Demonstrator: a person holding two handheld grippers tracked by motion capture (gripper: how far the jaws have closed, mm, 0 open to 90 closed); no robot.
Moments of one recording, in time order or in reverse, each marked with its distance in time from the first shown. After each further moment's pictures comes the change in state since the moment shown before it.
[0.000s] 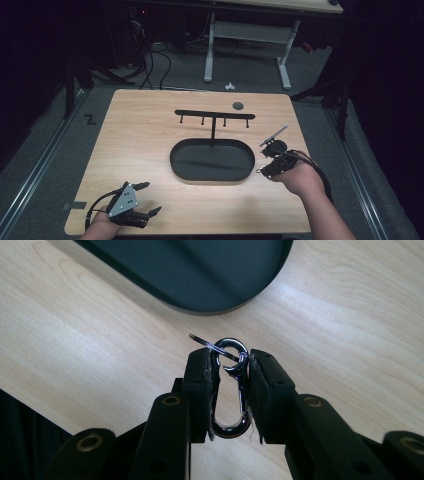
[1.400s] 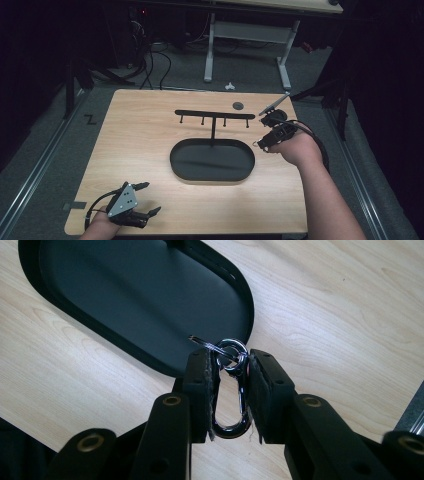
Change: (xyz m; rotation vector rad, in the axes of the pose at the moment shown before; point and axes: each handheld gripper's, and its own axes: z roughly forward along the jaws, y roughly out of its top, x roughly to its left) left arm 0.001 -0.001 -0.001 0.001 -0.005 -0.002; right arm -0.017 0.057 -0.046 -0.073 -0.004 0.043
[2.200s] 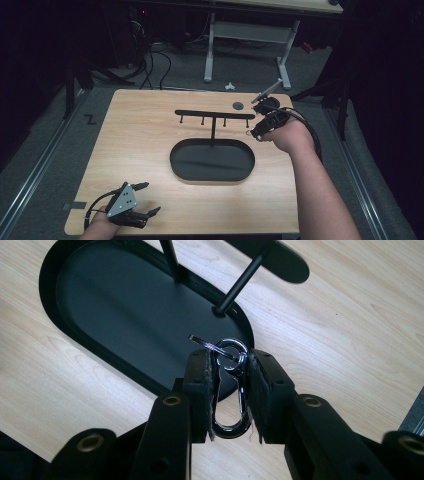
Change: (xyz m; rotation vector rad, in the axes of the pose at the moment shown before) left arm 0.000 0.000 -0.001 -0.002 0.001 -0.002; right arm 0.006 0.033 -0.010 -0.031 -0.003 -0.013
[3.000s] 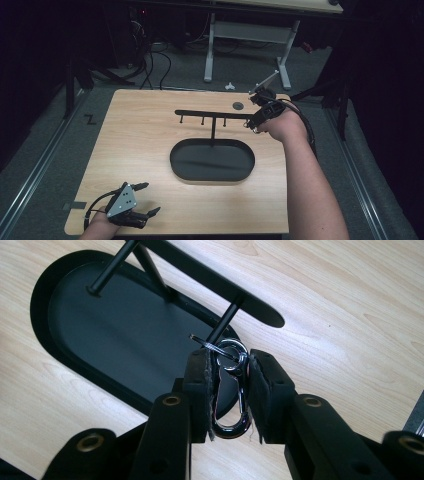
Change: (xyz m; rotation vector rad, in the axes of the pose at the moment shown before) left arm 0.000 -0.001 -0.001 0.000 -0.002 -0.001; right arm -0.010 0.024 0.009 0.004 -0.001 0.056
